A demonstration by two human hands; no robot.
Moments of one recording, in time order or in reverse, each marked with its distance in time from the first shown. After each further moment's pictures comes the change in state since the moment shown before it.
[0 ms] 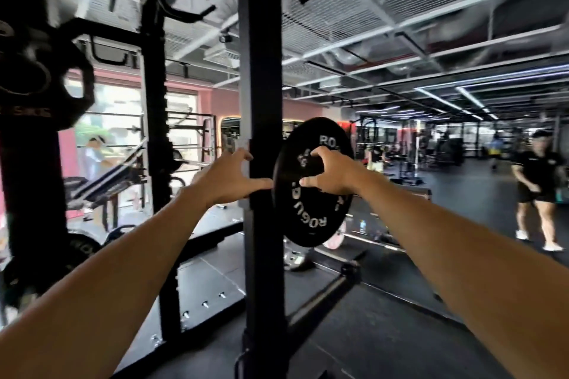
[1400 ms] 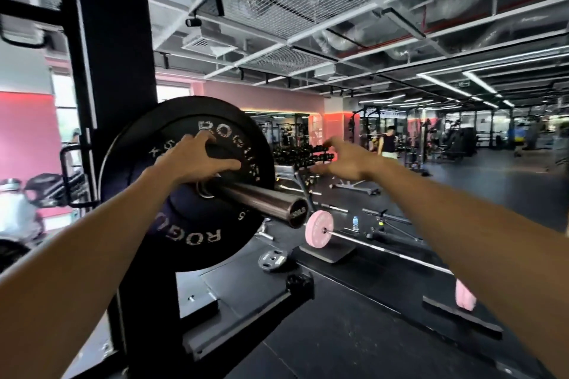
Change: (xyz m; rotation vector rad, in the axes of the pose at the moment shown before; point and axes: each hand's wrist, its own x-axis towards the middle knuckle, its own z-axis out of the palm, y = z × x) left_hand 0.211 0.179 0.236 0.111 0.087 -0.135; right_hand 0.130 0.411 -0.054 0.136 -0.074 0.005
